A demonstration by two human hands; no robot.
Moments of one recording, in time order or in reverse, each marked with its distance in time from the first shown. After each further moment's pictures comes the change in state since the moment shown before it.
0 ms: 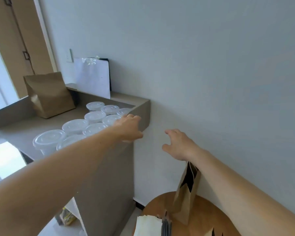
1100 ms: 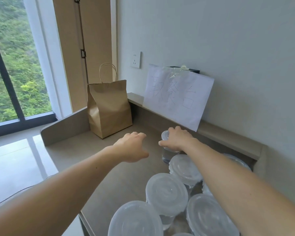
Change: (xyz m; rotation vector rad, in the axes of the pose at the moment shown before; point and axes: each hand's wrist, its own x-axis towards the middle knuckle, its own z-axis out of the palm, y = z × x) left_hand 0.121 -0.370 0.008 -0.159 -0.092 -0.230; right_hand 0.406 -0.274 0.106 -0.259 -0.090 -0.025
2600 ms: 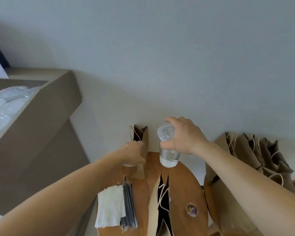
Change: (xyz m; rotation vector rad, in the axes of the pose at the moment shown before) left_hand -0.255 0.480 0.289 0.067 -0.522 0.544; right_hand -0.586 0.423 0.071 0.303 0.179 0.462
